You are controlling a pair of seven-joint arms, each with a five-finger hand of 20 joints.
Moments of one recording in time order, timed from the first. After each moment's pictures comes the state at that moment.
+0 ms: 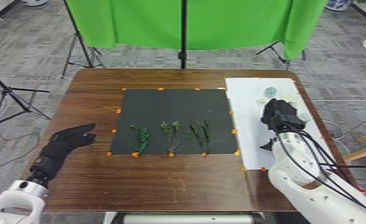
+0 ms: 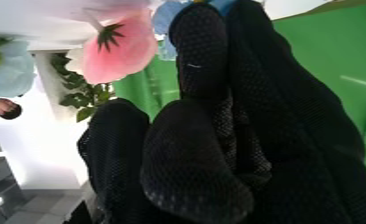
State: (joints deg) left arm 127.1 -60.5 -105.8 -117.3 71.1 -3.9 -0.1; right arm -83.4 -48.0 56.6 -96.8 -135.1 16.3 39.2
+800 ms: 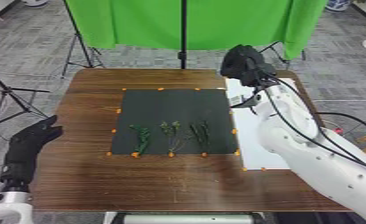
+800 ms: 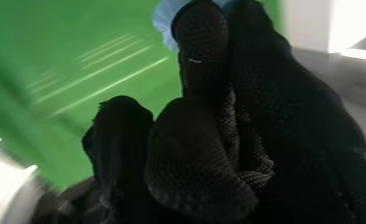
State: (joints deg) left arm 131.7 -60.0 -106.0 -117.5 61.5 16.6 13.7; right arm -58.5 -47.4 42.7 -101.6 -116.0 17.6 19.1
